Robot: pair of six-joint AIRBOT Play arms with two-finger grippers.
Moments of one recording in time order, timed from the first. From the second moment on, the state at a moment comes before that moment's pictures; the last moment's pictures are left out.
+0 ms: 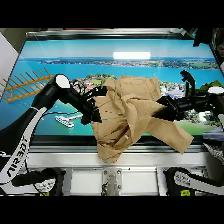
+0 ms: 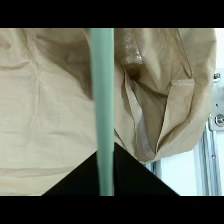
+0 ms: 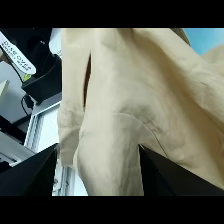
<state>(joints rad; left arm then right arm) -0.32 -1.45 1.24 0.85 -1.54 -0.29 -0.27 -1.35 1.01 -0.35 1.84 0.11</state>
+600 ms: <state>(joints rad) -0.32 -1.45 1.24 0.84 -1.54 -0.29 -0.24 -1.36 1.01 -0.31 1.84 0.10</state>
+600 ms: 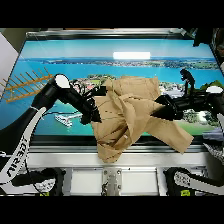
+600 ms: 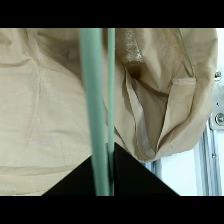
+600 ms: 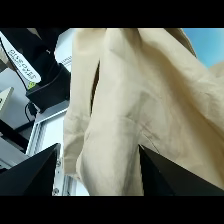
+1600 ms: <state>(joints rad) -0.32 -1.45 1.24 0.84 -1.53 -0.29 -0.24 -1.36 1.01 -0.29 1.84 0.10</state>
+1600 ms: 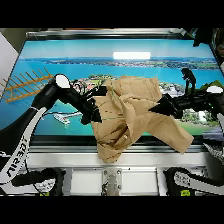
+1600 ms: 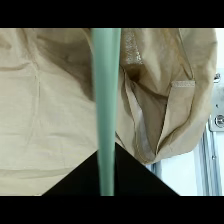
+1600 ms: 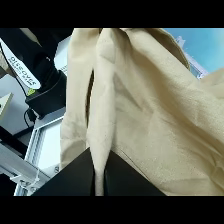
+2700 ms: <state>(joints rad) -0.28 -1.42 1.25 0.84 -1.49 -0.54 -0.24 -1.36 1.01 -0.12 1.81 0.10</state>
